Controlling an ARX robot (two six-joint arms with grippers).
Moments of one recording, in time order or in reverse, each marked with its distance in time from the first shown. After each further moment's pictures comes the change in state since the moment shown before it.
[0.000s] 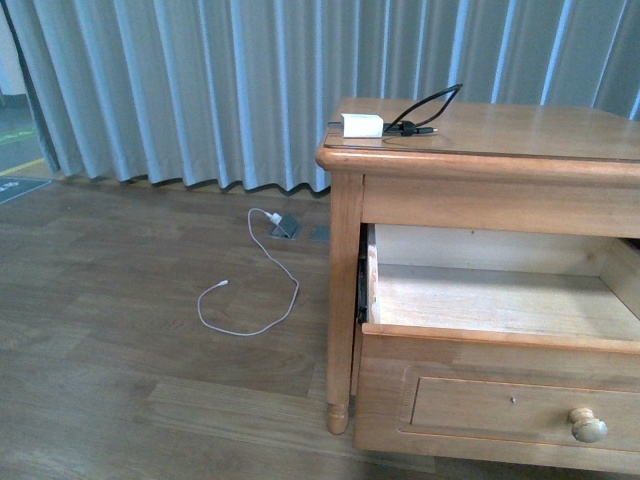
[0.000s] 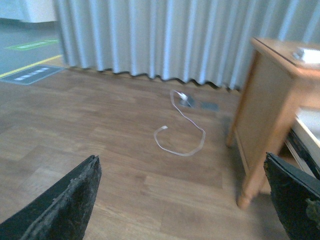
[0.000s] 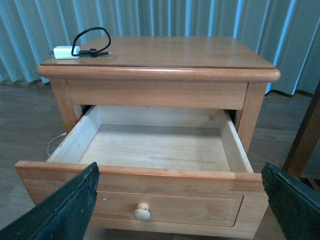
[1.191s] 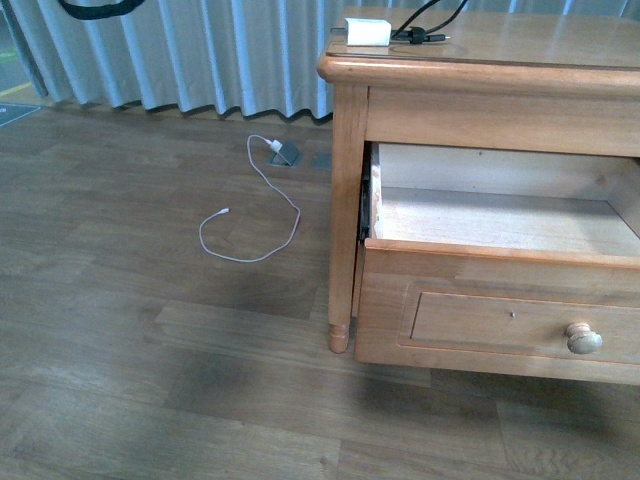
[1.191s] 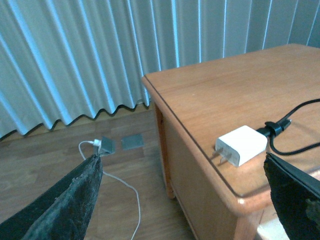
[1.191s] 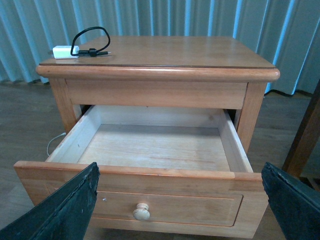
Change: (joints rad) left arm -0.190 1.923 1.364 0.574 0.305 0.193; right arm 0.000 0.000 0.000 0.000 0.000 0.000
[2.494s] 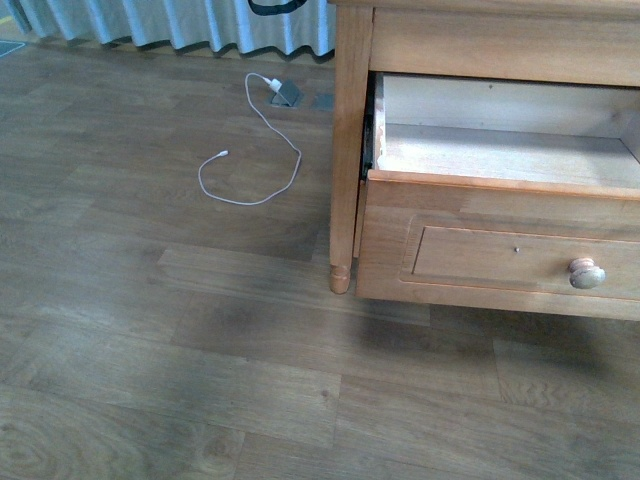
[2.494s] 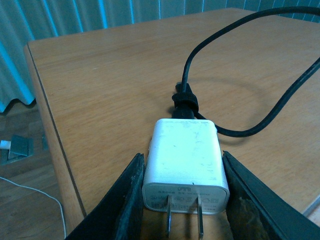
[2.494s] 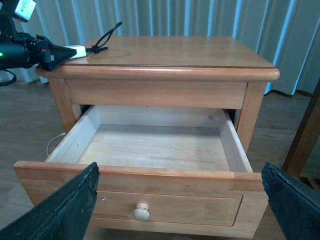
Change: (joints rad) left arm -0.100 0.485 0.575 -0.195 0.142 -0.051; right arm 0.000 0.000 0.000 0.000 0.000 0.000
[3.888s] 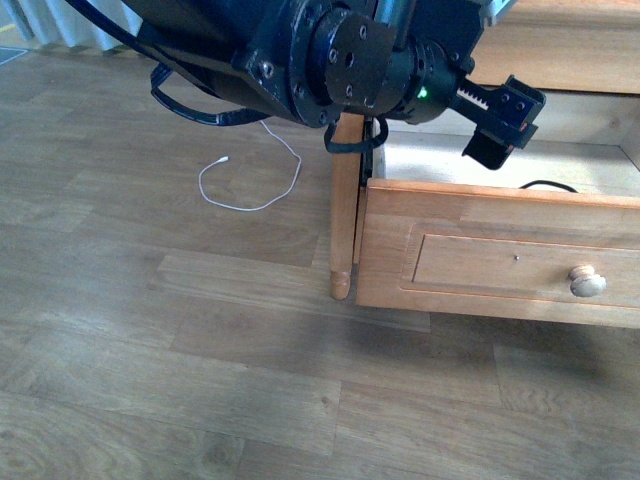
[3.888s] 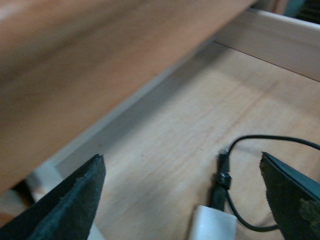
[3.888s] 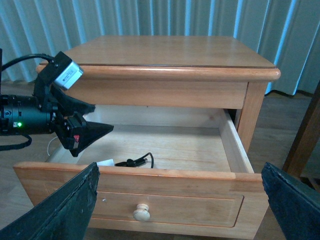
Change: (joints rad) left arm -0.208 -0.139 -0.401 0.020 -0.068 0.177; right arm 0.000 0.000 0.000 0.000 0.000 0.000
